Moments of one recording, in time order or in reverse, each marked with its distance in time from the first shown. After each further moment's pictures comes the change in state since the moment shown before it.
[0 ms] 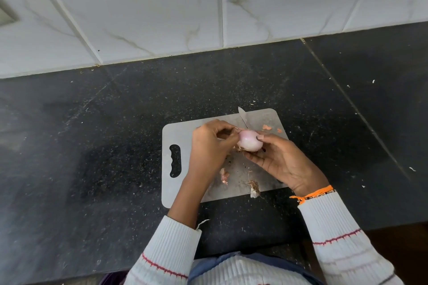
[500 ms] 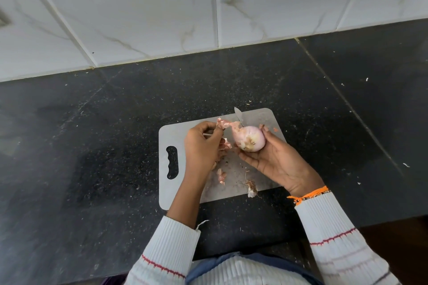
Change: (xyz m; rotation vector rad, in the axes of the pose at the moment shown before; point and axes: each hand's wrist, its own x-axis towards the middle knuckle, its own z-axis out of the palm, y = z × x) left_hand 0.003 -0.006 0.003 -0.196 0.112 -0.343; right_hand 0.002 0.006 -0.003 0.124 0.007 0.053
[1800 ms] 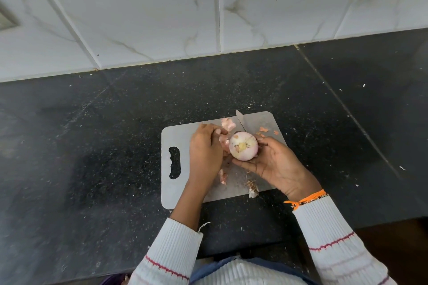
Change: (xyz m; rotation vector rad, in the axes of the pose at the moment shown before) left_hand 0.002 -0.016 -0.001 0.289 0.020 0.269; right_hand -0.008 0.006 0.015 -0.018 0.036 0.017
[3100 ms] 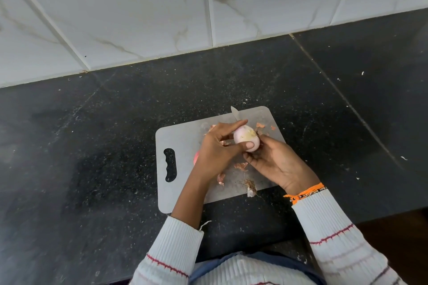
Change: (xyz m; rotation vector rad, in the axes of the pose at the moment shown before) left_hand 0.001 0.009 0.013 -0.406 -0.386 -0.096; right_hand 0.014 -0.003 -0.010 0.108 0.159 -0.027
